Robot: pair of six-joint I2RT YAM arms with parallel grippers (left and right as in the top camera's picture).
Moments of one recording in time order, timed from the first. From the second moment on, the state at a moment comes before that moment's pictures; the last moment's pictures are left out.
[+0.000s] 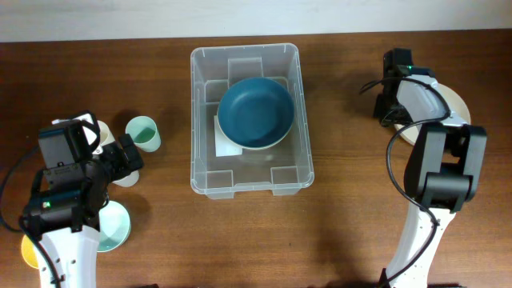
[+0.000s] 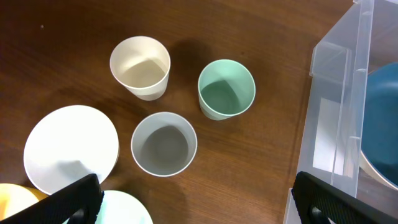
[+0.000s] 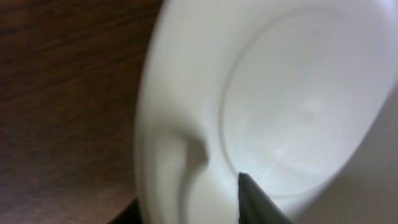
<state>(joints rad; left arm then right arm) 0.21 1.10 1.09 -0.85 -0.03 -0.15 -0.12 2.26 1.74 -0.88 0.35 0.18</state>
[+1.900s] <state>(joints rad) 0.21 1.10 1.09 -0.85 -0.03 -0.15 0.71 1.94 1.91 -1.00 0.04 -0.56</state>
